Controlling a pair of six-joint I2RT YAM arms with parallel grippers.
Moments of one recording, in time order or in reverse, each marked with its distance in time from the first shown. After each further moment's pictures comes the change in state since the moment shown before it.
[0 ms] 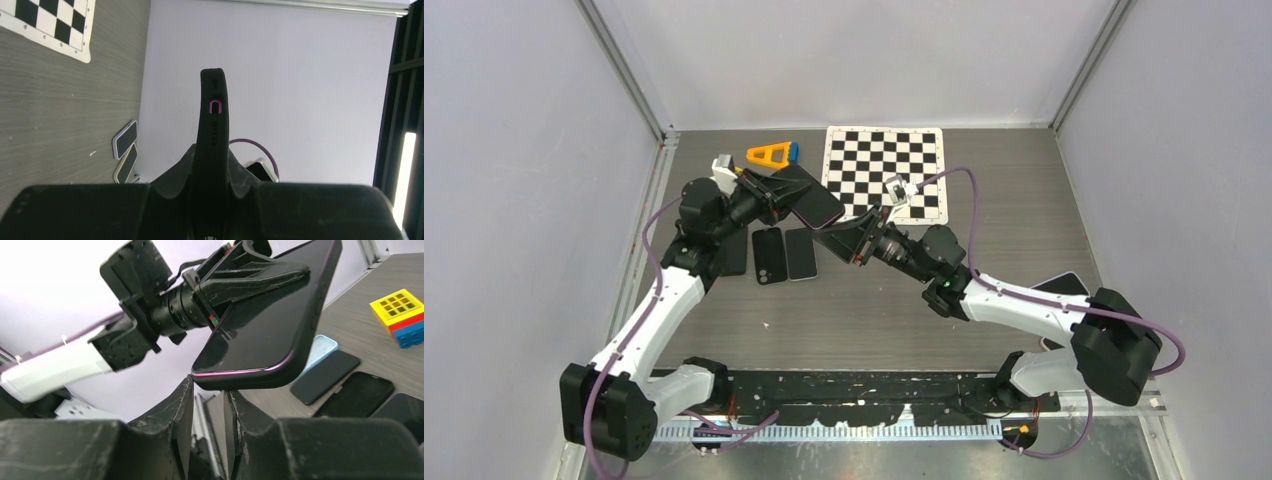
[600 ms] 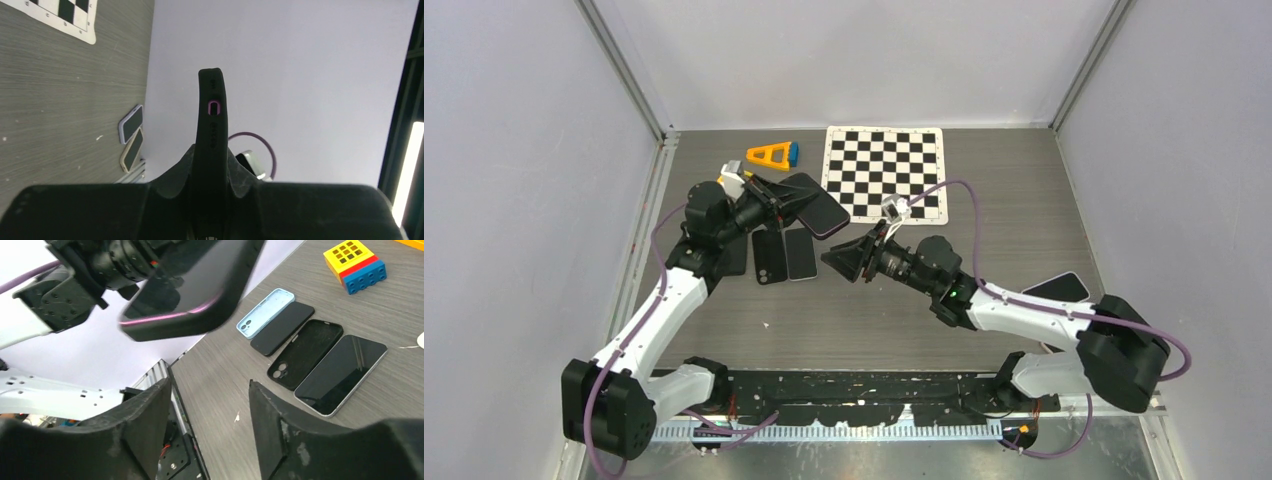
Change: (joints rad) left arm -0.011 0.013 -0.032 0.014 0.048 -0.033; right arm 0.007 -0.057 -0.099 -0.164 0.031 -0.143
